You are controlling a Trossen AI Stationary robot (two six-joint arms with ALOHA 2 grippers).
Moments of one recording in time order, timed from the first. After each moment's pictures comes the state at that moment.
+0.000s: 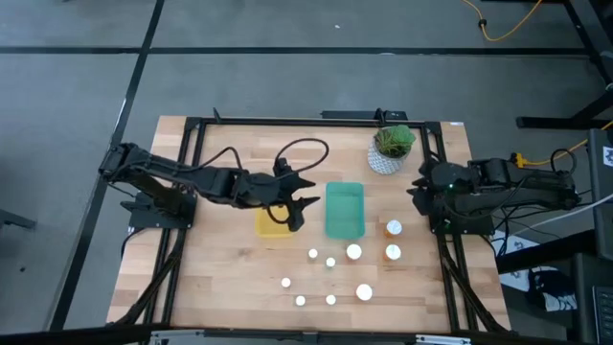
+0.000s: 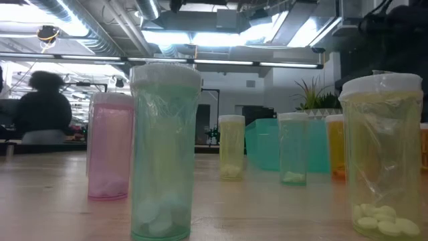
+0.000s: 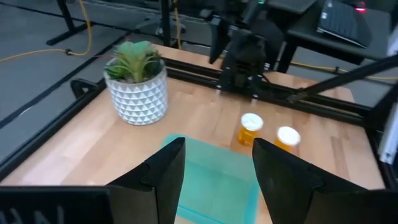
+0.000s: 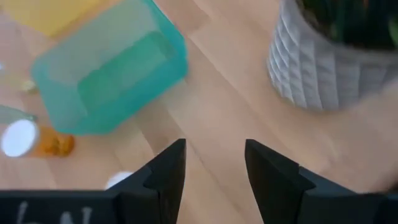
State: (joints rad) left arm -0.20 1.45 1.26 -0.22 -0.45 -0.31; right arm -0.01 0.53 0.69 -1.13 0.23 0.65
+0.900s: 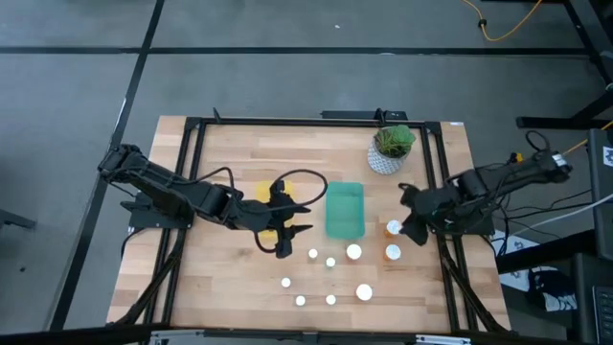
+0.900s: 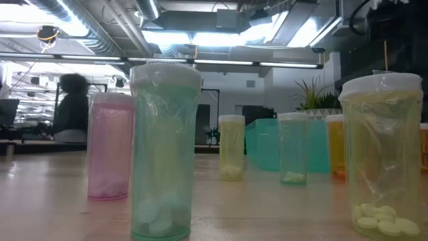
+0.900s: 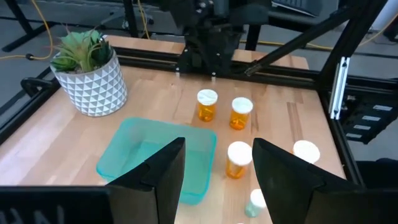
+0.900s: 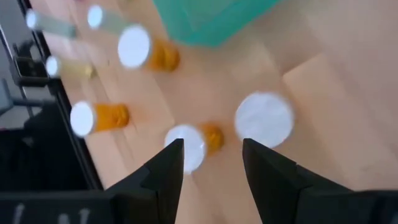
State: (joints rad) left arm -0.35 1.45 1.26 -0.28 -0.47 -0.30; right arm 0.33 0.79 0.69 -0.92 -0.10 0.96
